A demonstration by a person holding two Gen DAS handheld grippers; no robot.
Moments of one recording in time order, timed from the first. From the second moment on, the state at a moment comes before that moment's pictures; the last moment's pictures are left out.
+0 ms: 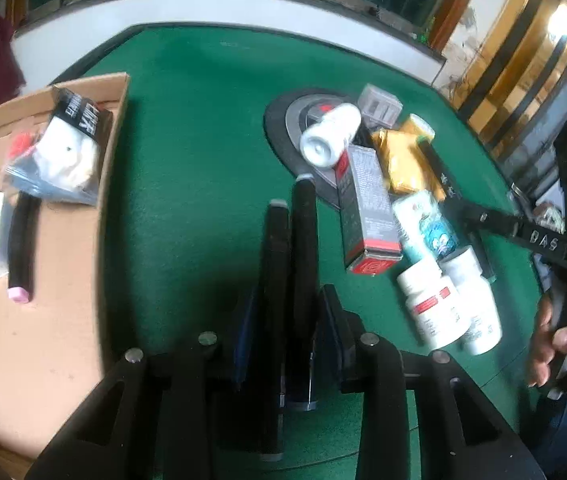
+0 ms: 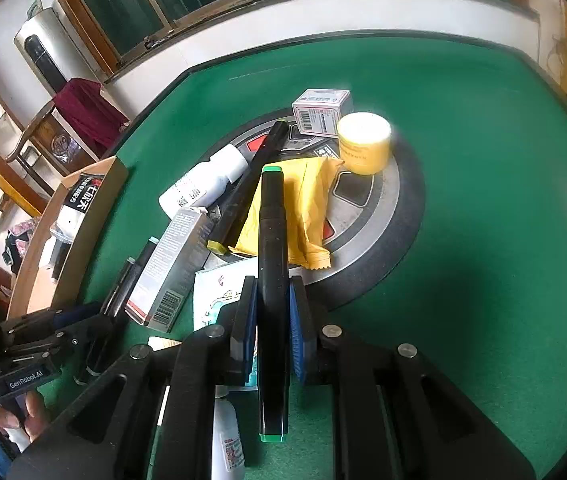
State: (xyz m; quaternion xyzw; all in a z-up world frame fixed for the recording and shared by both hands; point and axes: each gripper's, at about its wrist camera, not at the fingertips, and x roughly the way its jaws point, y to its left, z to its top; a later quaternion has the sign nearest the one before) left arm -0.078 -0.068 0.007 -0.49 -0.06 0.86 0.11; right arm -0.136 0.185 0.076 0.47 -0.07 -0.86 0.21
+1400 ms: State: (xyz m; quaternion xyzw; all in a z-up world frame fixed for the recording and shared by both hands) left arm -0.080 -0.063 0.008 -0.48 0.01 0.88 0.07; right arm -0.135 0.174 0.066 0.48 0.00 -0.86 0.17
